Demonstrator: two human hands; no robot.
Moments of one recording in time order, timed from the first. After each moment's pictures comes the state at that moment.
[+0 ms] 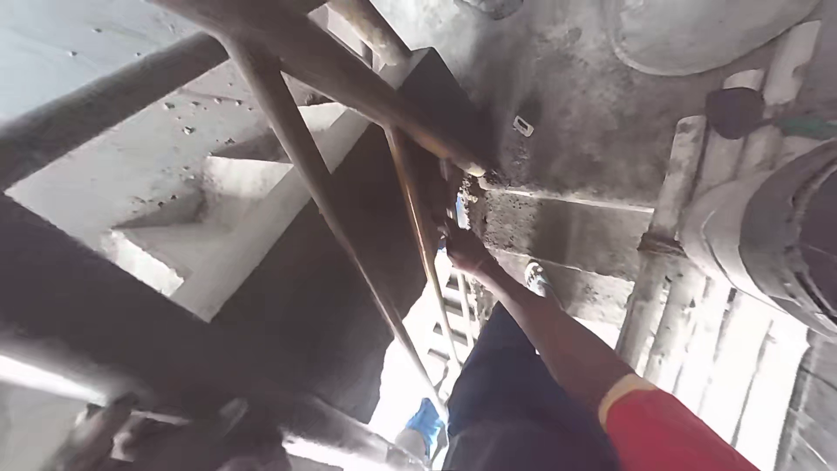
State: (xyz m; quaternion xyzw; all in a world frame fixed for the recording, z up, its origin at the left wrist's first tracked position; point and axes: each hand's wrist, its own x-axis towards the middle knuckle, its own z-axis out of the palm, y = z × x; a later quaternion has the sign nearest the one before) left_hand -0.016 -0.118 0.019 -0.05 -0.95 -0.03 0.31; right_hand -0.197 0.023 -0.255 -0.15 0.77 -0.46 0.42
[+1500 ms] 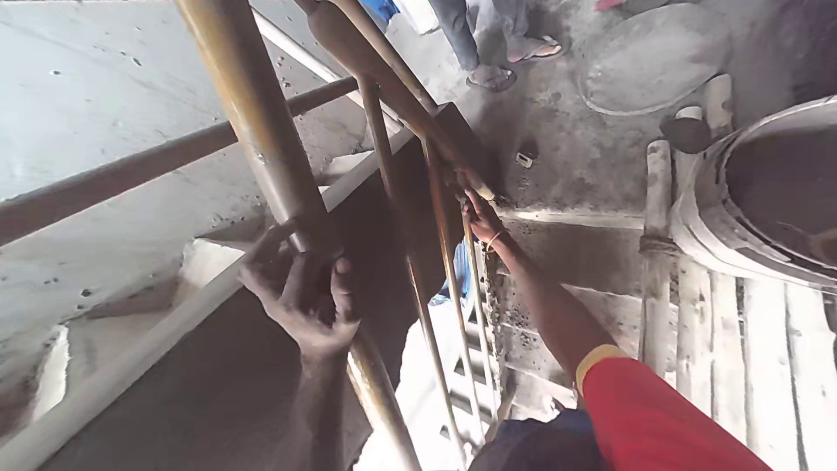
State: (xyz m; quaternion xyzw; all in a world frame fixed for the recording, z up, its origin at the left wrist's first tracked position) left_hand -0.039 -0.108 0.011 -0.10 -0.91 -0.06 0.39; right_hand -0.198 0.025 -0.279 -0.14 0.75 -0.64 0.07
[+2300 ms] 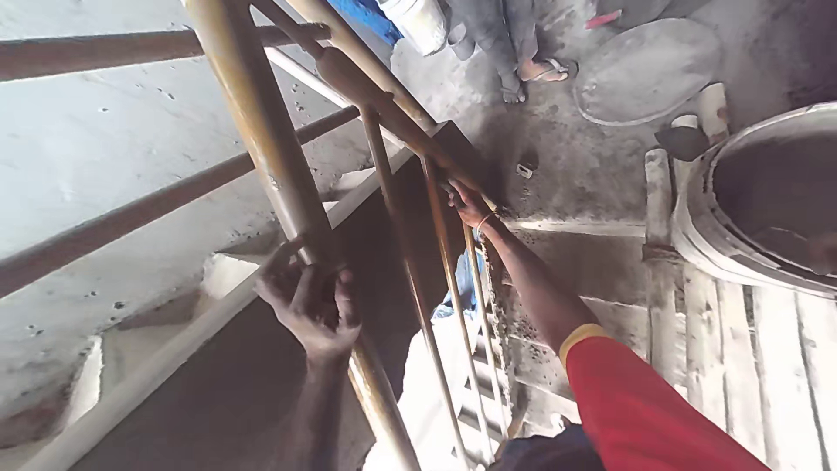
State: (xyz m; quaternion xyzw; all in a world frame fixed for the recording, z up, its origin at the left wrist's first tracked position) left_hand -0.040 -0.103 0.014 -0.09 -0.92 -0.04 0.39; right_hand -0.256 0.022 -0.237 -0.21 0.71 -0.66 0.11
